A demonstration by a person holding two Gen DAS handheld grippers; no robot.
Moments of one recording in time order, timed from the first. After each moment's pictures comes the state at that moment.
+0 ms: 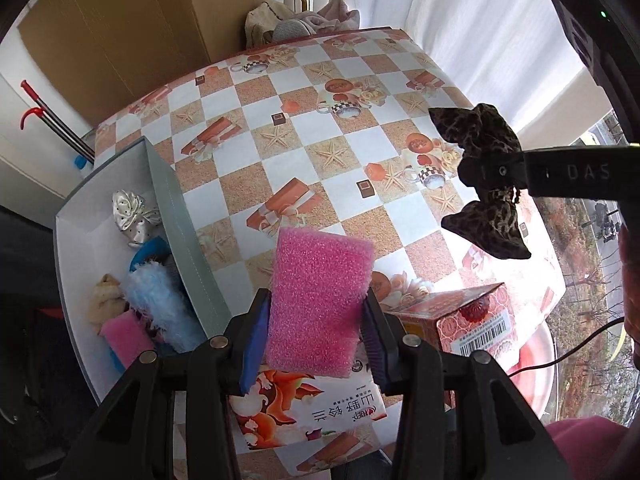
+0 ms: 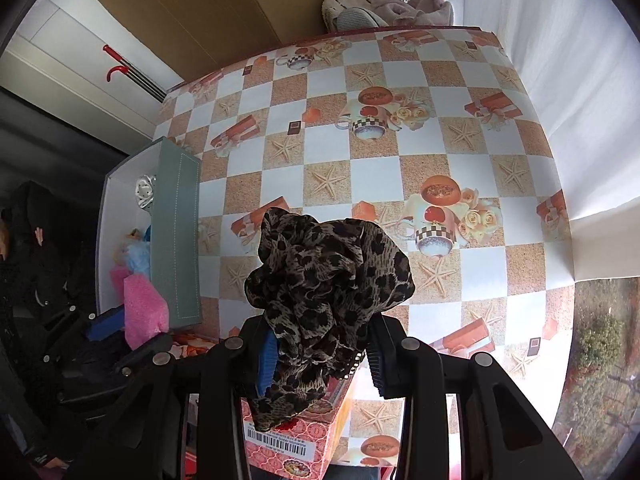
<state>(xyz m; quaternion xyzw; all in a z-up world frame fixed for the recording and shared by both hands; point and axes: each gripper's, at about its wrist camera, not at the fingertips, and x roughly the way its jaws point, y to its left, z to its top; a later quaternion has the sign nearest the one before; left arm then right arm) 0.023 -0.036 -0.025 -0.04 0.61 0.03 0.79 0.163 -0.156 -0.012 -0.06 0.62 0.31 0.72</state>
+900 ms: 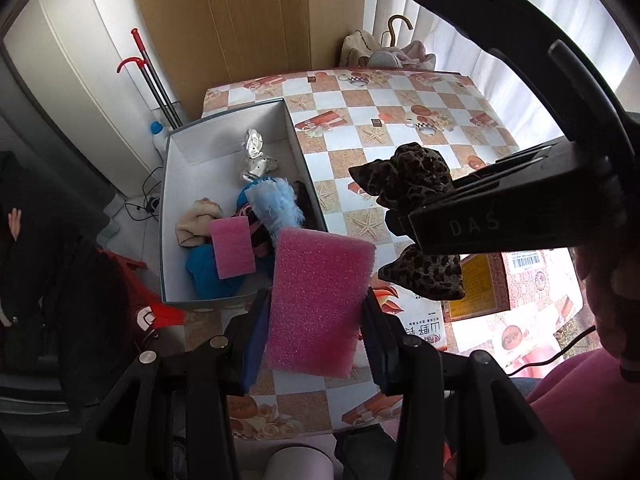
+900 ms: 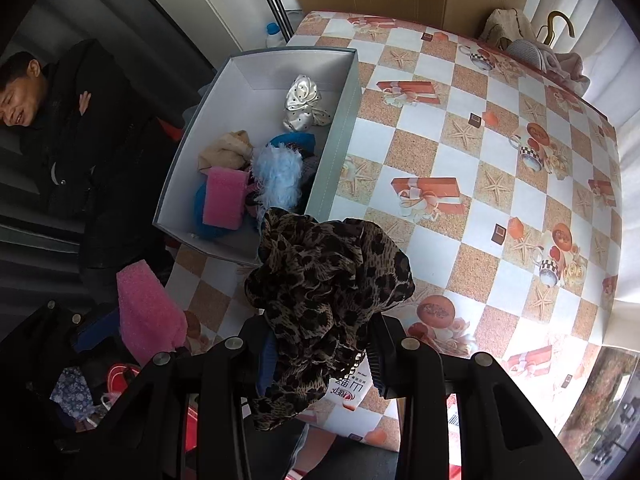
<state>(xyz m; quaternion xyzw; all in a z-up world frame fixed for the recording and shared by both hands) -0.112 0.028 0.010 -0.09 0.55 0.15 0.82 0.027 -0.011 -0.005 -0.21 0.60 0.42 0.65</state>
